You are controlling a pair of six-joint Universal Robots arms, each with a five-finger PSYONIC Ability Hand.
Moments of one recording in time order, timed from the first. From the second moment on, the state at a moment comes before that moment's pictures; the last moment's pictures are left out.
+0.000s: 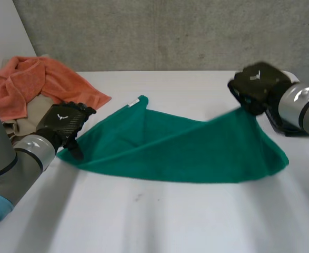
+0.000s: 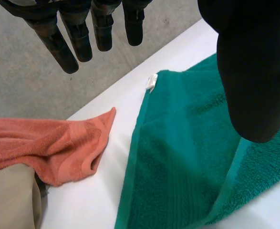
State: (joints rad) left arm 4.47 -1.84 -1.73 3.30 -1.40 3.52; right arm 1.80 -1.22 1.23 0.29 1.19 2.43; left_hand 0.19 0.21 0.21 0.20 0.05; right_hand 1.13 1.18 1.19 1.19 0.99
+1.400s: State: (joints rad) left arm 4.46 -2.20 -1.38 3.30 -1.56 3.81; right arm 1.59 -1.26 1.58 0.10 1.13 2.49; left_hand 1.17 1.19 1.18 1.19 0.99; right_hand 1.13 1.18 1.19 1.20 0.99
